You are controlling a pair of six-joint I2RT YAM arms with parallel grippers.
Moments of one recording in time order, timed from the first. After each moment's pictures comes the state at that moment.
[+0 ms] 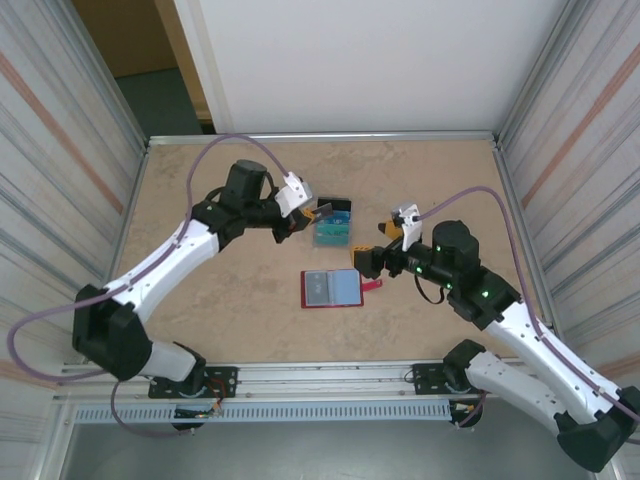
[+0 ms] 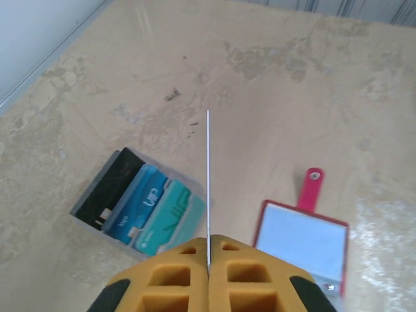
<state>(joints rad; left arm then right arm) -0.52 1.44 1.20 -0.42 0.53 0.48 0.65 0.76 0.76 -0.27 -0.21 0.27</state>
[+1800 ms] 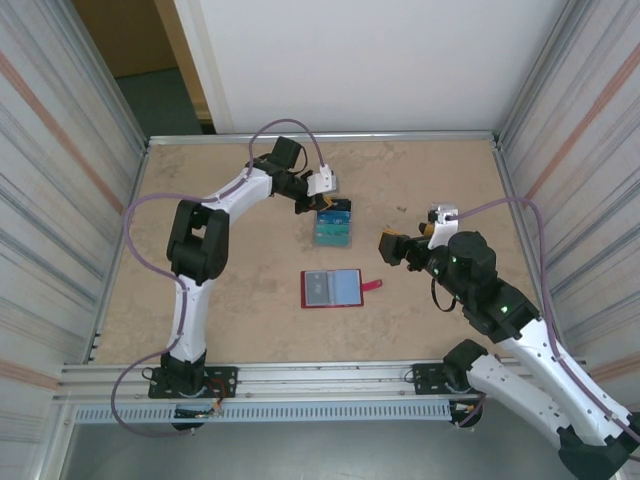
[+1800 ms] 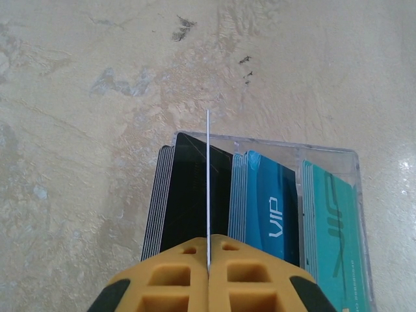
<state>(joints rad) -0.43 2.21 1.81 -0.59 0.67 1.00 0.63 0.64 0.76 -0.42 0.14 0.42</state>
